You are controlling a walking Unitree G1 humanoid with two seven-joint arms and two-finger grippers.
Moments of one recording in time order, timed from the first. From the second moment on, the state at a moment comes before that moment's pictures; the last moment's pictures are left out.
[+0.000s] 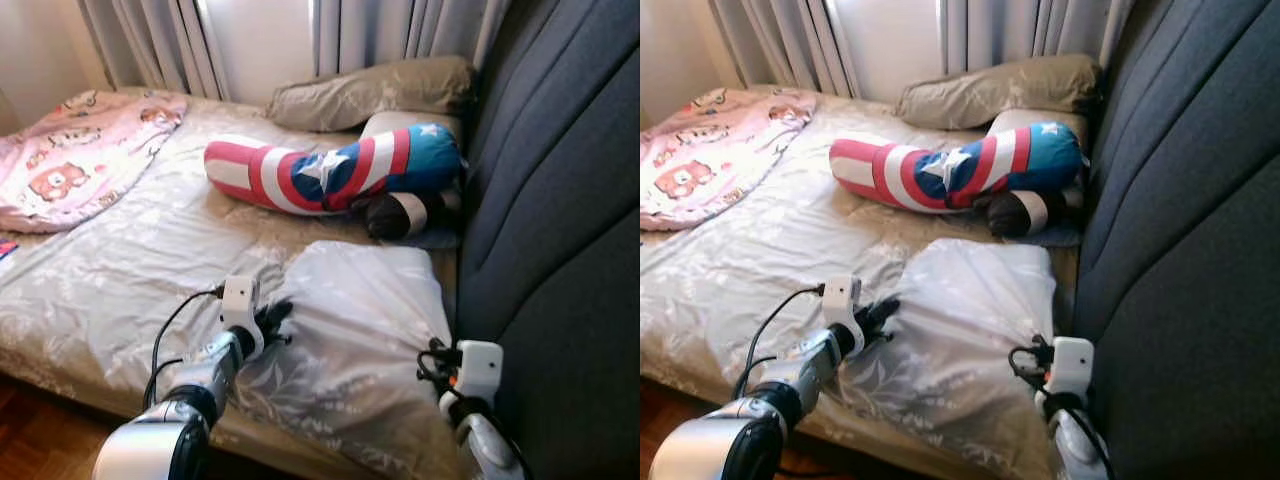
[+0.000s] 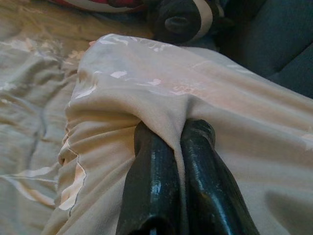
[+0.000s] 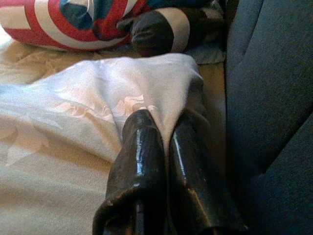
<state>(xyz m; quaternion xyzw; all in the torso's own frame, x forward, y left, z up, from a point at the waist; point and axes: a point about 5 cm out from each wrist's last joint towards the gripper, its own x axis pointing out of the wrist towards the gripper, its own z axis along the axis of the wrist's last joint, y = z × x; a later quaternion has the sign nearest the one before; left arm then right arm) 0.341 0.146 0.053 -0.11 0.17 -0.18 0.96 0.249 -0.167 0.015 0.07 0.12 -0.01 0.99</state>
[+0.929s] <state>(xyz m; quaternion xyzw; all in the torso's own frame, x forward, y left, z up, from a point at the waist) 0.349 0.131 0.065 -0.15 0.14 -0.19 0.96 0.246 -0.174 0.031 0.06 0.10 -0.04 0.99</state>
